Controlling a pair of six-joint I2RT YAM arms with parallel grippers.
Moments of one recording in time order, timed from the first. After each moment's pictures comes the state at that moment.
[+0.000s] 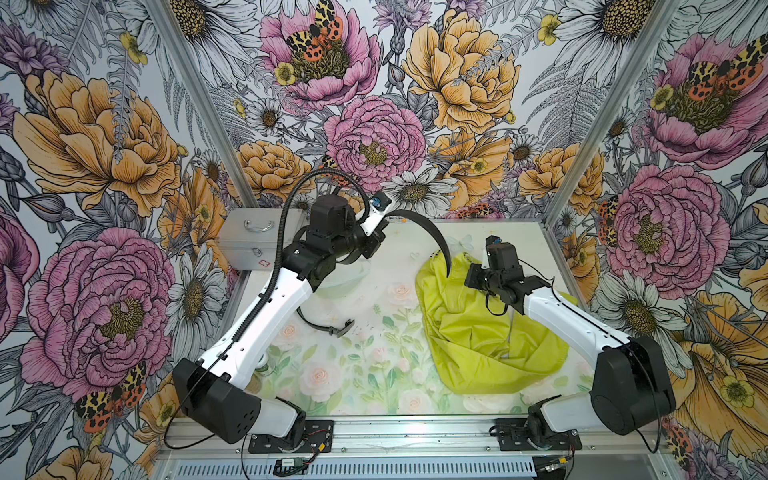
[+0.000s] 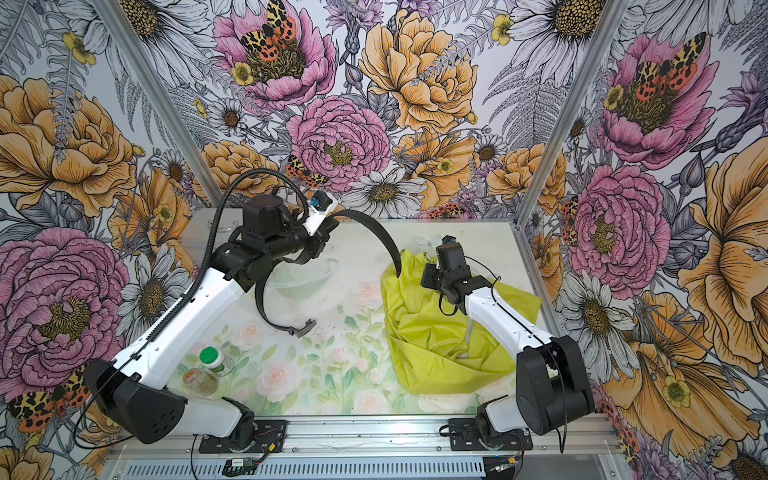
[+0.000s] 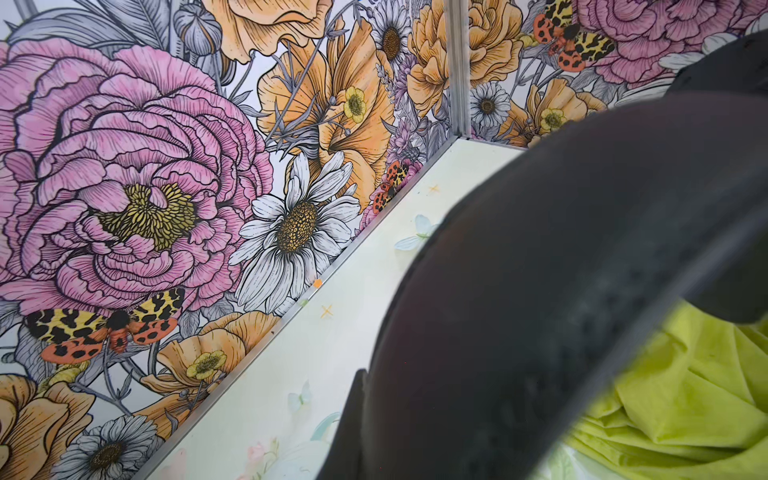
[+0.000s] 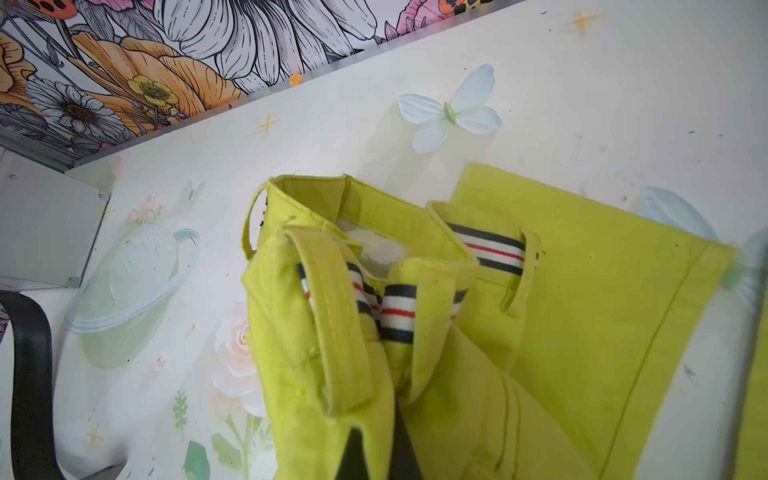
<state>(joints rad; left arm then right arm) -0.44 1.36 1.40 -0.40 0.26 0.36 0.31 1.43 1.00 -0.31 -0.03 0.47</state>
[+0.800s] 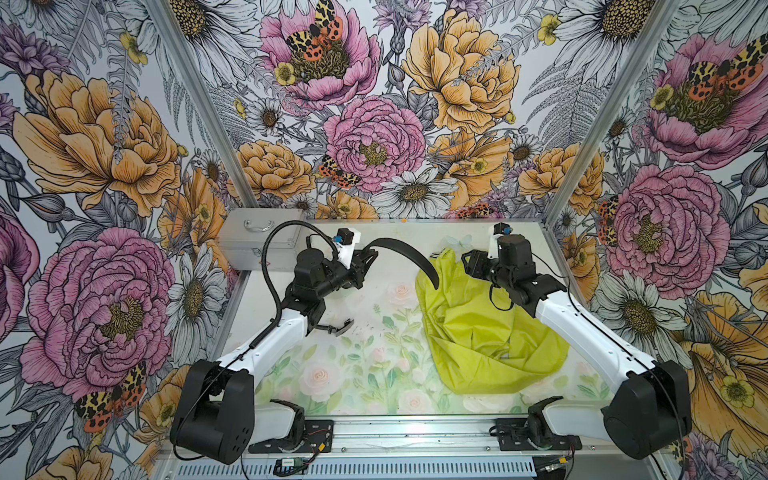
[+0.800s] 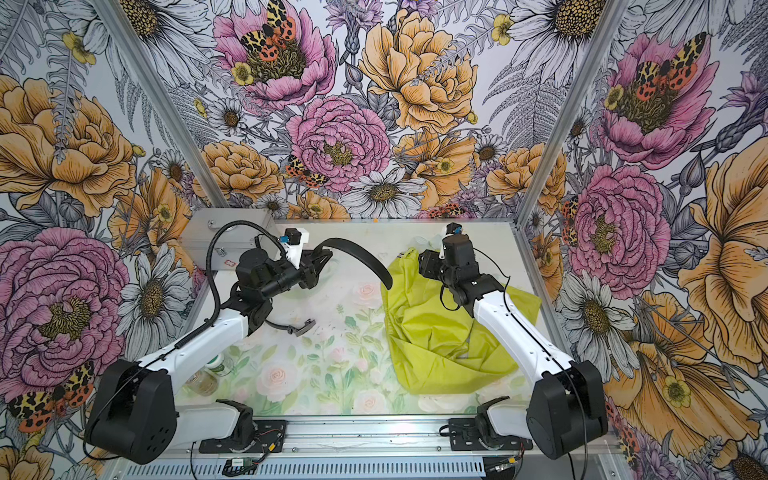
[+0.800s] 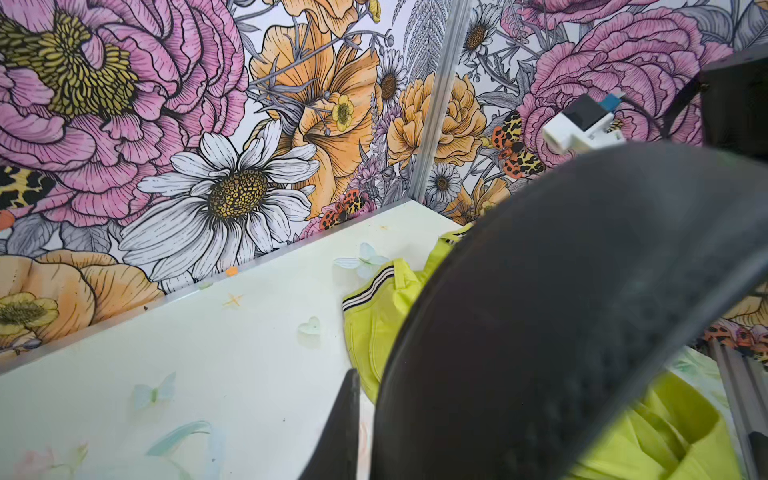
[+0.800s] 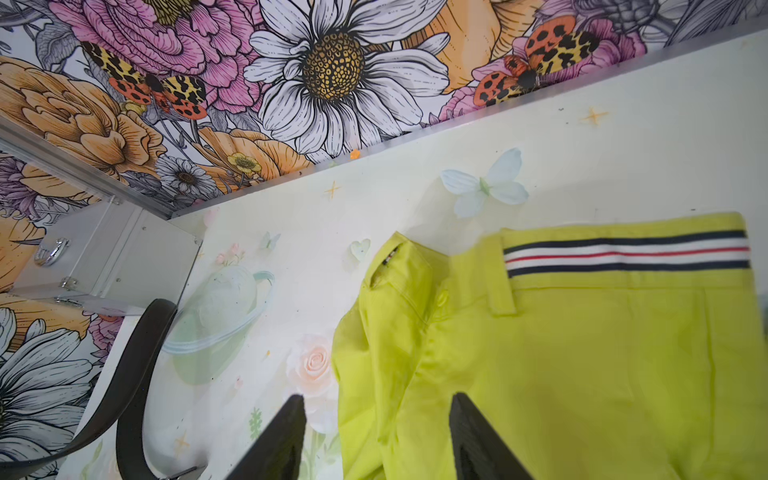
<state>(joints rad) -0.29 1.30 0.76 0.38 0.53 -0.10 0.32 1.29 1.04 -0.31 -0.04 0.49</state>
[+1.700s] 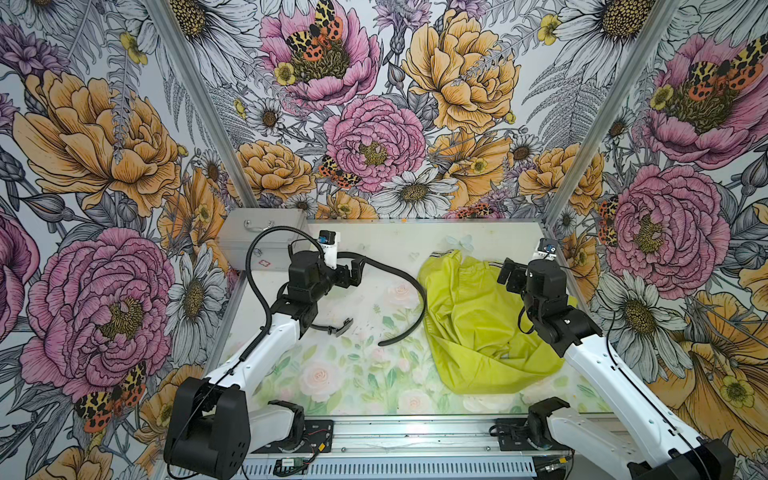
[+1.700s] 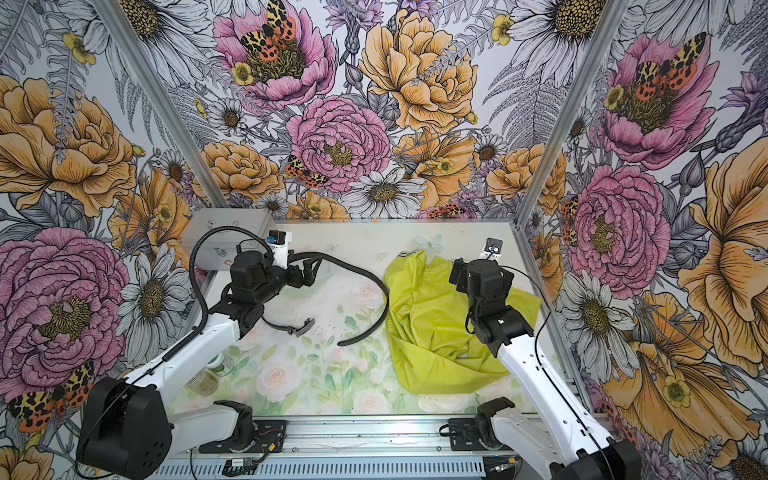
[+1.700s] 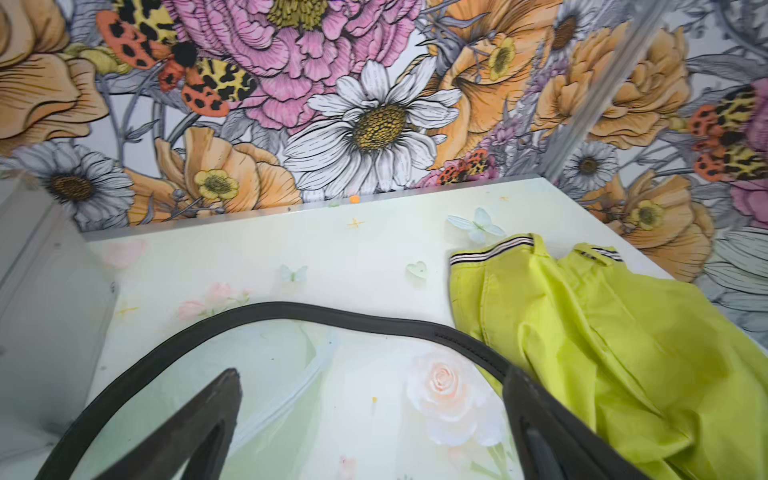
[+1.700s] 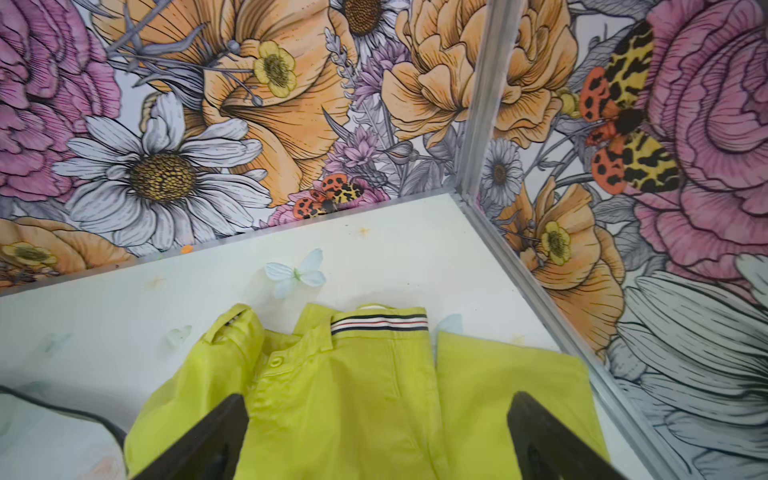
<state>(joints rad) -0.24 1.22 0.77 0.09 0.11 -0.12 0.26 0.96 0.80 -0.30 0.51 0.27</state>
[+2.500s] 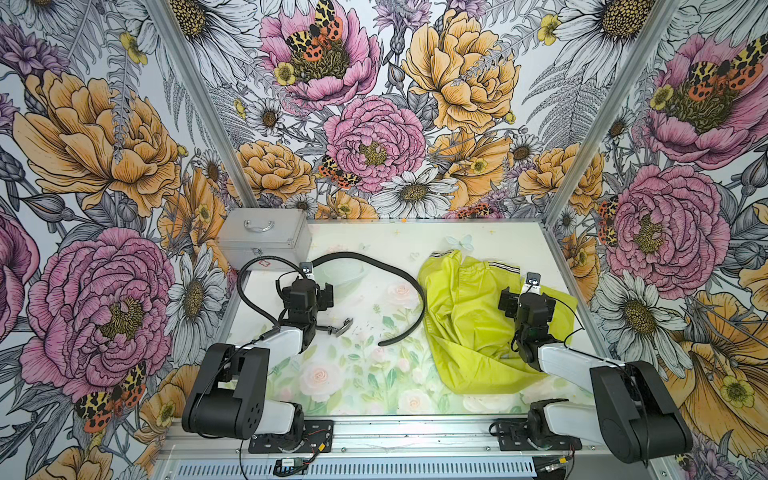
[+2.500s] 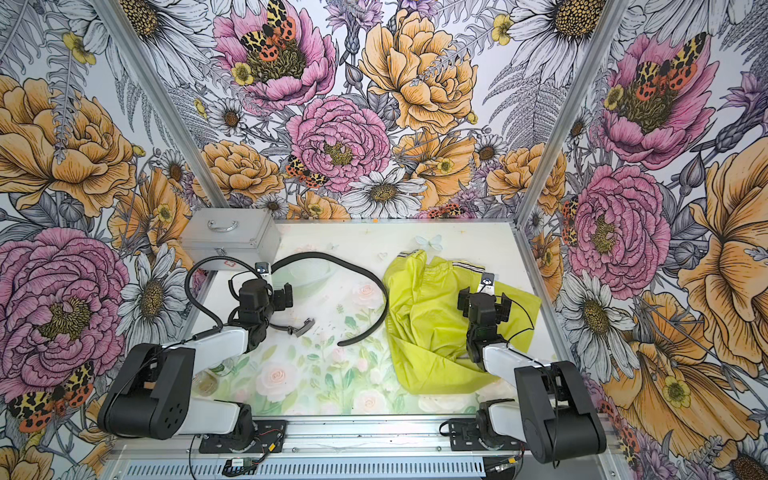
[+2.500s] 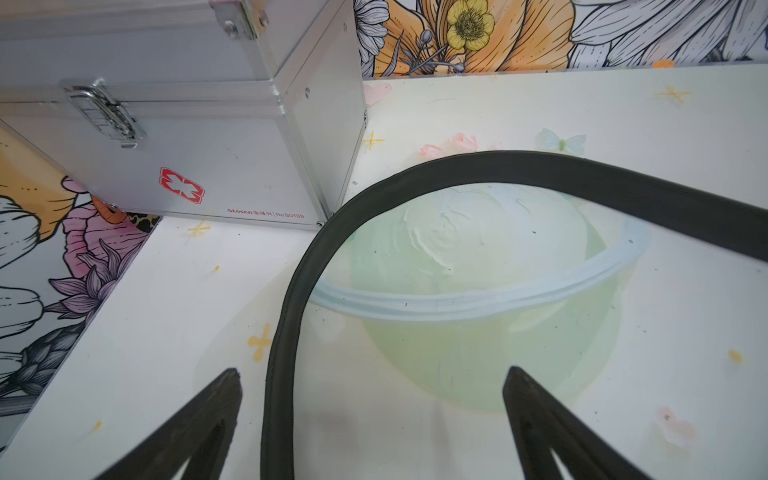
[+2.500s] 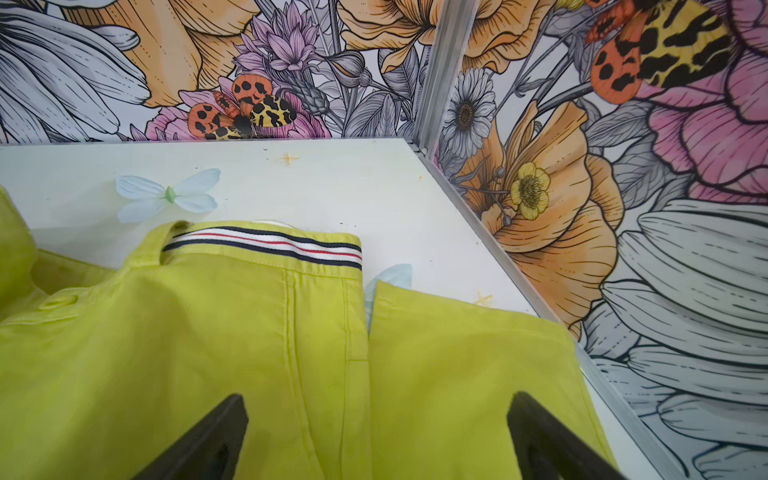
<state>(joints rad) -0.13 1.42 0.49 0.41 -0.30 -0.03 0.08 1.31 0.32 0.59 0.42 0.04</state>
